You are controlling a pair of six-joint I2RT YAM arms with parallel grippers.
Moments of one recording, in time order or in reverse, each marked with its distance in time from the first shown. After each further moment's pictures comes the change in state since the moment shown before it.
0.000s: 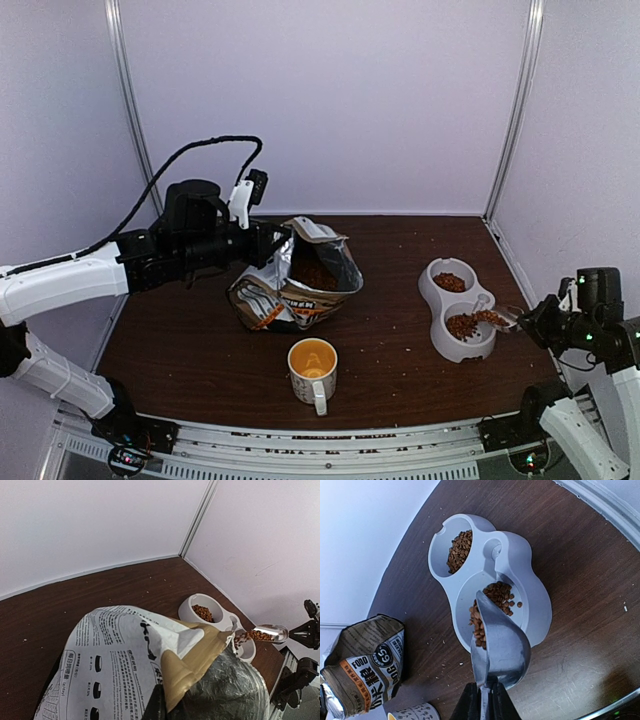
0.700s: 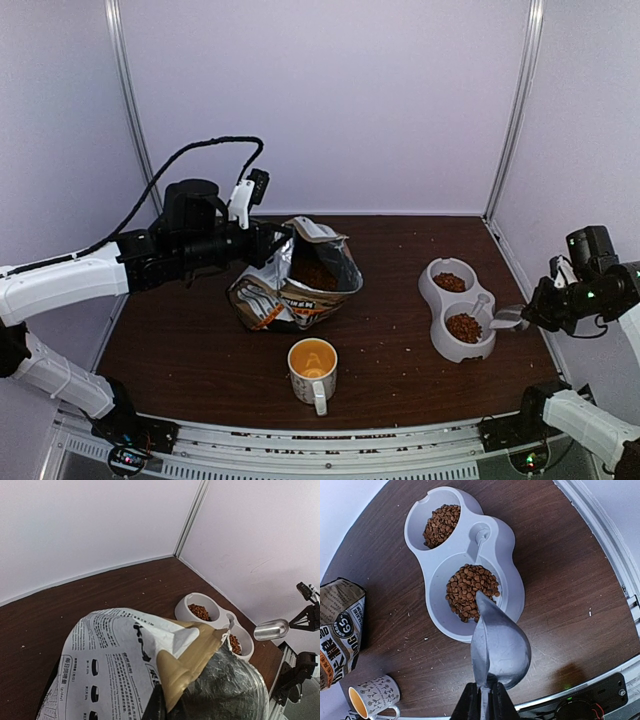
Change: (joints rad) left arm 0.012 0.000 -0.006 0.018 0.043 0.037; right arm 0.002 0.333 0.263 -0.202 0.032 -0.279
